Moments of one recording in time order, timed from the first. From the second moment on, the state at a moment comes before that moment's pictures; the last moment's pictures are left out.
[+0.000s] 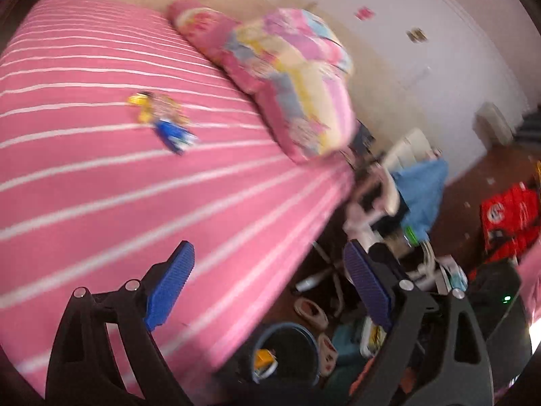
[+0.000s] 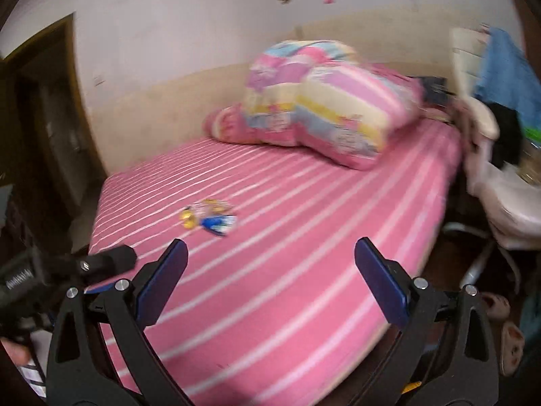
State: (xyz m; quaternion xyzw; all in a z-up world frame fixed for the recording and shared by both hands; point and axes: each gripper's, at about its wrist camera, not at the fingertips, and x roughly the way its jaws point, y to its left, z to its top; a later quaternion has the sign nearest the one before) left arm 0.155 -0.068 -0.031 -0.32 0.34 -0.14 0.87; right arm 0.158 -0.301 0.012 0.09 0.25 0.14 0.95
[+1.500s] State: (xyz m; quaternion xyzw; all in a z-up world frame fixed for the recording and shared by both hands) left arm 0.463 0.045 -0.153 -0.29 0.43 -0.09 0.85; right arm 0.455 -0.126 -0.141 0.05 0.42 0.27 0.87
